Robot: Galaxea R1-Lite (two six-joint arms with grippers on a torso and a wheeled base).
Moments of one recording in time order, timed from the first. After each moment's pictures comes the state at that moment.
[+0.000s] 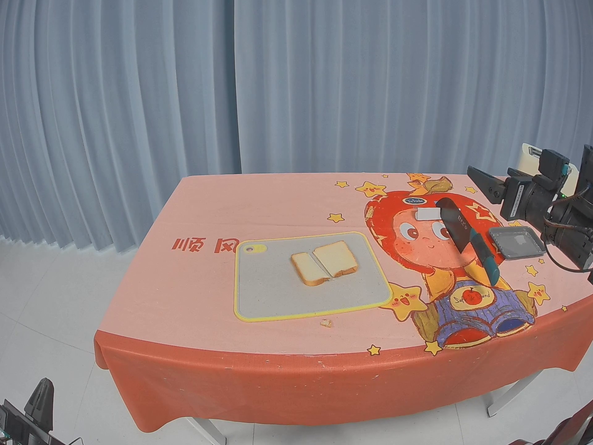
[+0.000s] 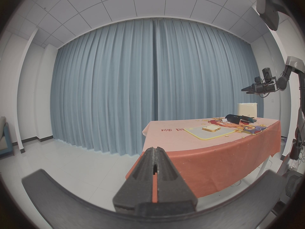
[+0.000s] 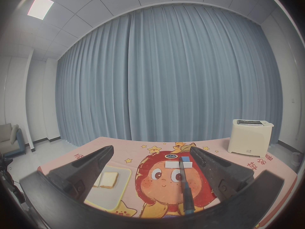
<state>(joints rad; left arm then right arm) 0.02 0.02 -0.02 0.00 -0.03 0.02 0.27 1.48 -0.69 -0.71 -0.07 0.07</state>
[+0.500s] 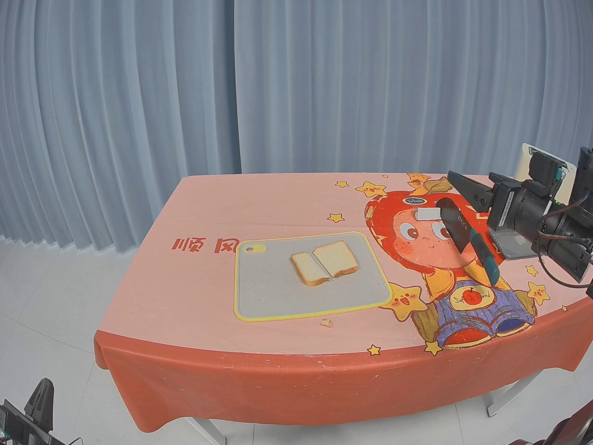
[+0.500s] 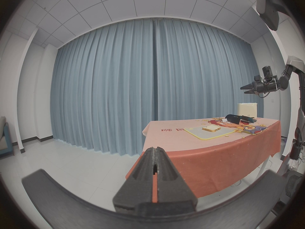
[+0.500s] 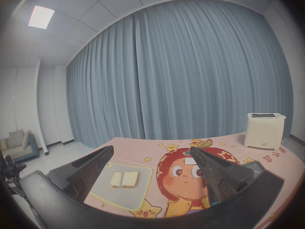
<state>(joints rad) 0.02 0.02 -0.02 0.00 -0.03 0.02 0.39 1.47 -0.68 -0.71 -0.07 0.14</state>
